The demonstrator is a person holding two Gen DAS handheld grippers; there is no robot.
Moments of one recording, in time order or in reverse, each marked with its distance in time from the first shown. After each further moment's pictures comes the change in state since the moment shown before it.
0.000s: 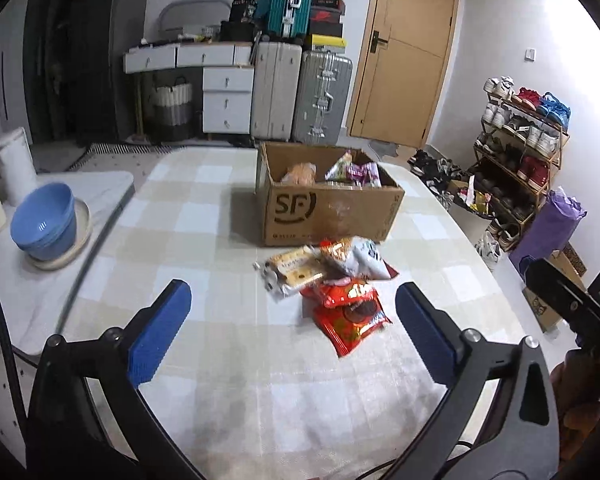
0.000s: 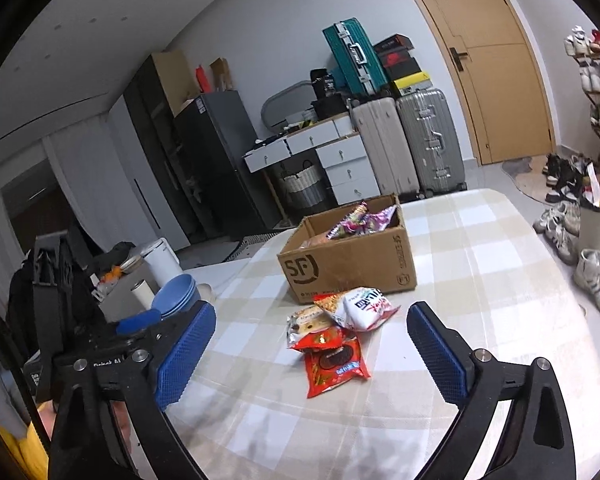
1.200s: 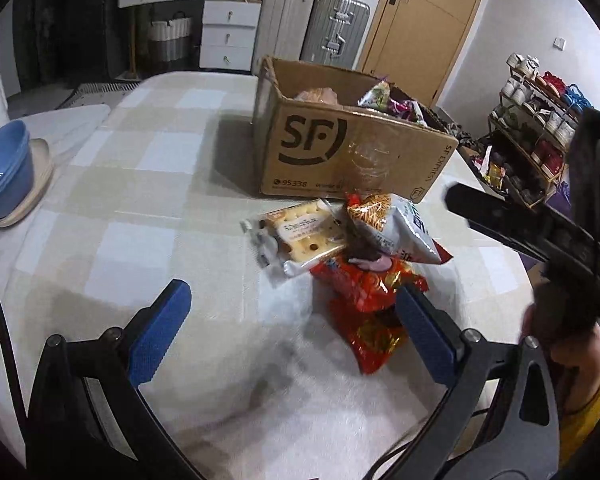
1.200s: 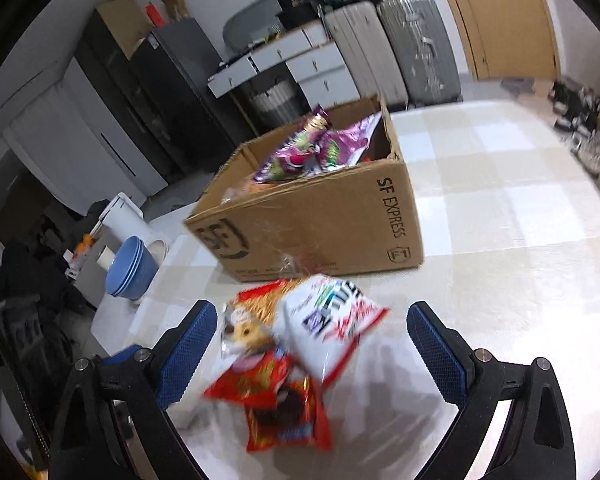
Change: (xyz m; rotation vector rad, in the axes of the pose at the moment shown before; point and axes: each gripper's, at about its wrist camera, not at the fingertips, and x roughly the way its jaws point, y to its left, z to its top) left arm 0.153 0.011 -0.008 -0.081 0.221 -0.029; right arm 0.193 -0.070 0.027 0.099 0.359 -0.028
